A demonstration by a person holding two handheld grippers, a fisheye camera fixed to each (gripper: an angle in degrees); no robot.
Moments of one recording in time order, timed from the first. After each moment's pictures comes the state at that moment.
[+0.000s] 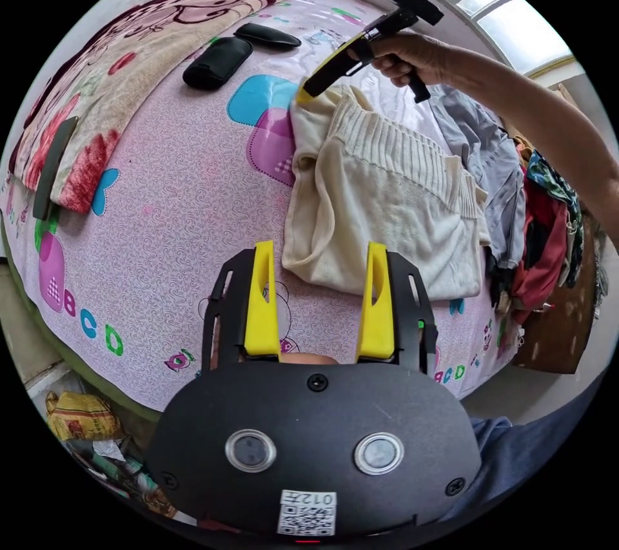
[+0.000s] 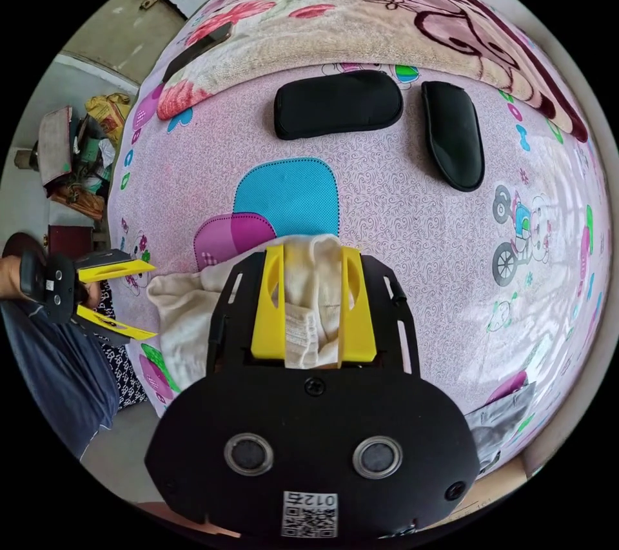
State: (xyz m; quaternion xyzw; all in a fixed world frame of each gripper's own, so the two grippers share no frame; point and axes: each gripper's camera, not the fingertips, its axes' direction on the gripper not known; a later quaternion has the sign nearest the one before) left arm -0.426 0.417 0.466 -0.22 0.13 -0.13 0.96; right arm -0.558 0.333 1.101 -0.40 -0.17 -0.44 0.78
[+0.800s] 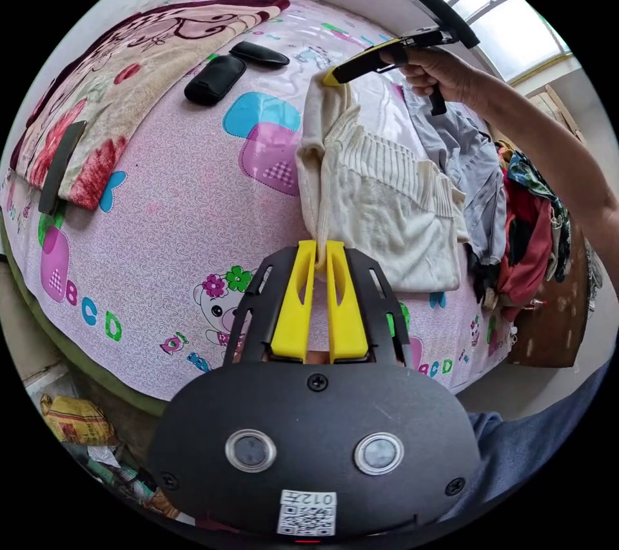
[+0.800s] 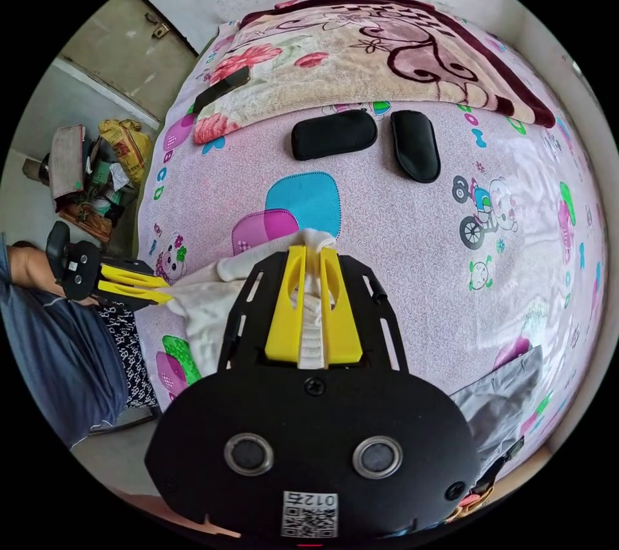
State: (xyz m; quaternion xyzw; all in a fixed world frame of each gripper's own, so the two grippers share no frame) left arm -0.413 0.390 0.400 -0.19 0.17 -0.13 0.96; right arm -0.450 0.284 1.018 -0.34 -0.21 -0.41 0.82
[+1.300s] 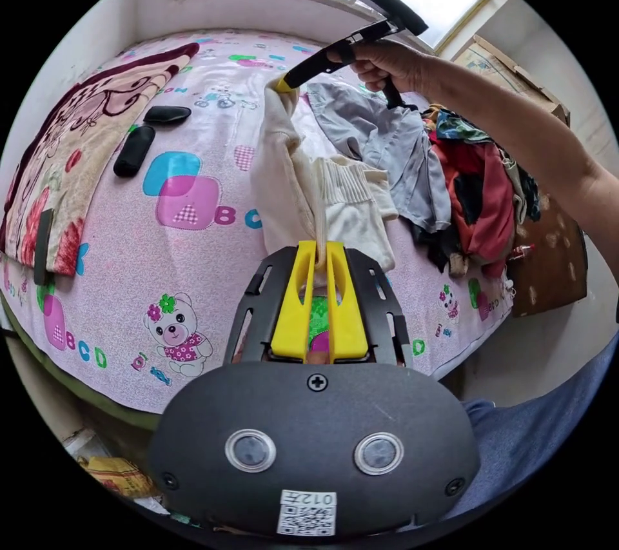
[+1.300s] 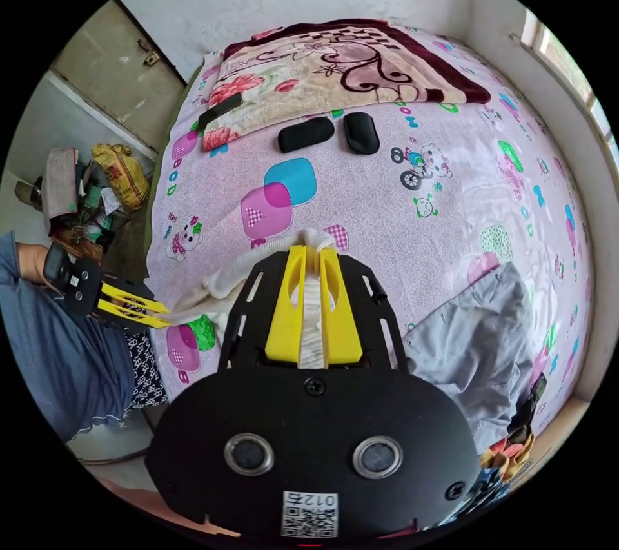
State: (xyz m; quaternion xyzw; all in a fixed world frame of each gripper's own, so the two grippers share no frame) left arm -0.263 0.336 0.334 -0.13 0.21 -0.01 0.97; right arm -0.247 0.284 0.862 -0.30 -0.18 -0.35 0.87
